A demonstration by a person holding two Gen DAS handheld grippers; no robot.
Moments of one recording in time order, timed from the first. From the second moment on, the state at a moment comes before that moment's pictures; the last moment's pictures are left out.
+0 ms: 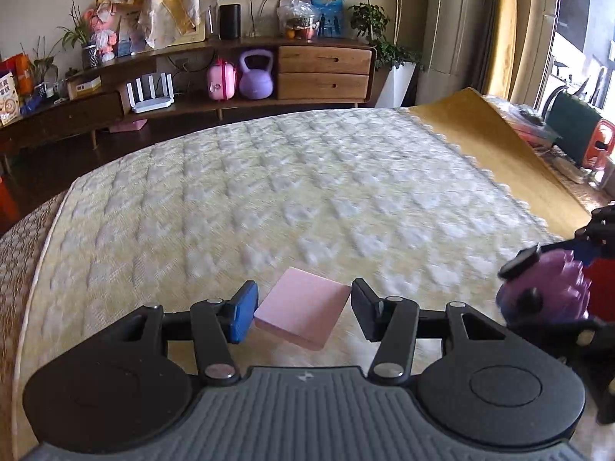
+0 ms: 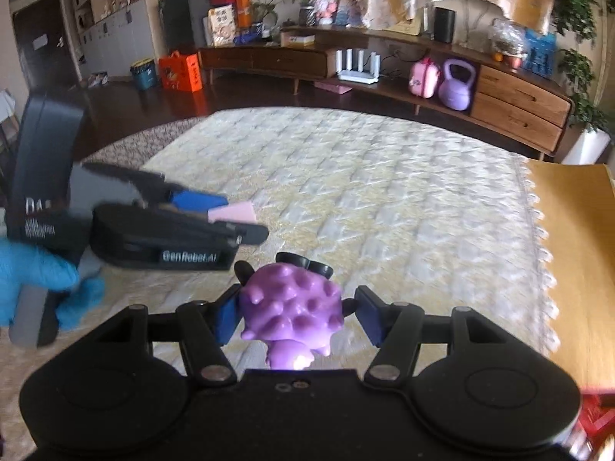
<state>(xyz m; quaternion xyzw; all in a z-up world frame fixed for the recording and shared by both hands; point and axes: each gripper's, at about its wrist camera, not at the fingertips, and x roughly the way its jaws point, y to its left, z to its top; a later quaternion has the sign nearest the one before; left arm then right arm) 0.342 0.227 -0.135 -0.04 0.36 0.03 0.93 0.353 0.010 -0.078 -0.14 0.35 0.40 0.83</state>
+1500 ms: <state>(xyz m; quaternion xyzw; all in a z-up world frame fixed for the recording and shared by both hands) 0.366 -0.088 -0.069 0.03 0.35 -0.10 0.93 0.335 -0.246 -0.077 -0.10 0.35 0.28 0.89</state>
